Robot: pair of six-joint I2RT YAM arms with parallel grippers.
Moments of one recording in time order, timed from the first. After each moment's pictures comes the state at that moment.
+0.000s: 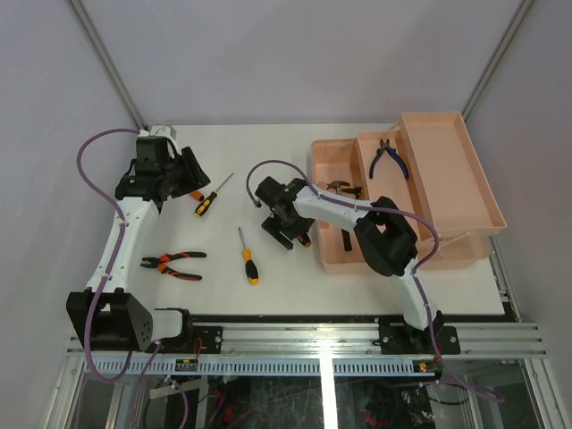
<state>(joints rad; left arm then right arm) 0.01 1.28 1.22 -0.65 0.19 -0.39 0.87 2.16 1.73 -0.93 0.12 0.00</state>
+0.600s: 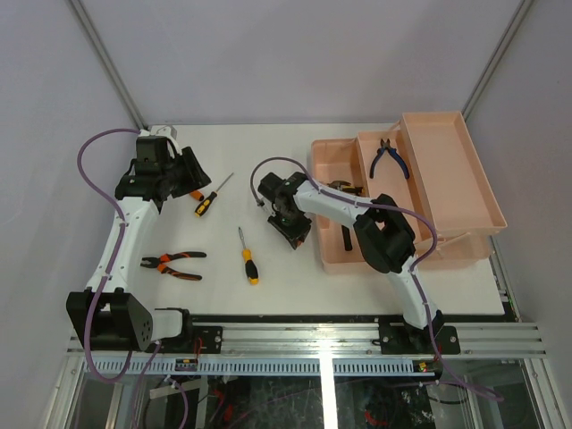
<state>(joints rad) 0.01 1.28 1.22 -0.65 0.20 -0.39 0.85 2.21 1.77 -1.03 0.00 0.04</state>
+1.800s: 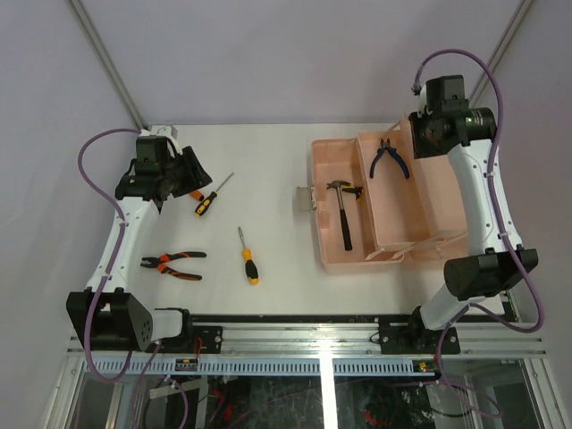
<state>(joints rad) 0.01 1.28 1.22 -0.64 0.22 -0.40 0.15 1.65 2.01 -1.21 0.20 -0.05</state>
